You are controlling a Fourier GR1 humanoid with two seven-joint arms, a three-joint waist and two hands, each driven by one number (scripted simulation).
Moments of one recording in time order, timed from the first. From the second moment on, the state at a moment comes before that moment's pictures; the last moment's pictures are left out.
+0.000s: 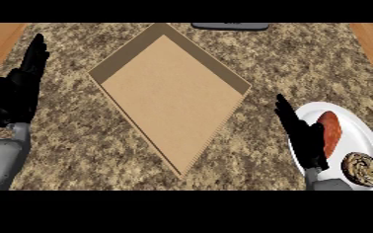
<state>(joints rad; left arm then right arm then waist) -0.28 0.52 -0.07 -1.46 0.06 0.28 0.11 -0.04 -0.26 0.18 -1.38 -0.13 -0.10 0.04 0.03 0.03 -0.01</state>
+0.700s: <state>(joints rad) -0.22 0.49 -0.20 -1.53 0.09 0.07 -0.06 0.06 -0.75 -0.33 -1.50 -0.16 0.02 -0.21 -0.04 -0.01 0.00</state>
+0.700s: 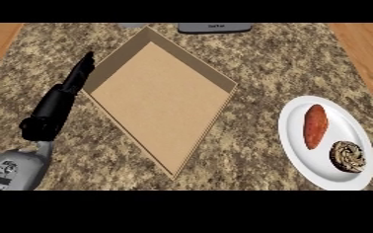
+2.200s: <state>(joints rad) -0.22 0.43 -0.17 -1.52 0.05 -0.05 -0.10 0.00 -0.95 0.05 -1.93 0.26 0.45 0.47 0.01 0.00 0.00</state>
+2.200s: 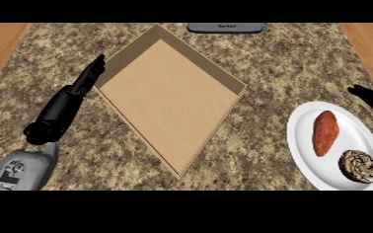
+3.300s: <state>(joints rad) -0.22 0.32 -0.07 -1.52 -0.06 -0.13 -0.08 -0.11 -0.67 0.11 -1.76 0.65 0.54 0.48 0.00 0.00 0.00</state>
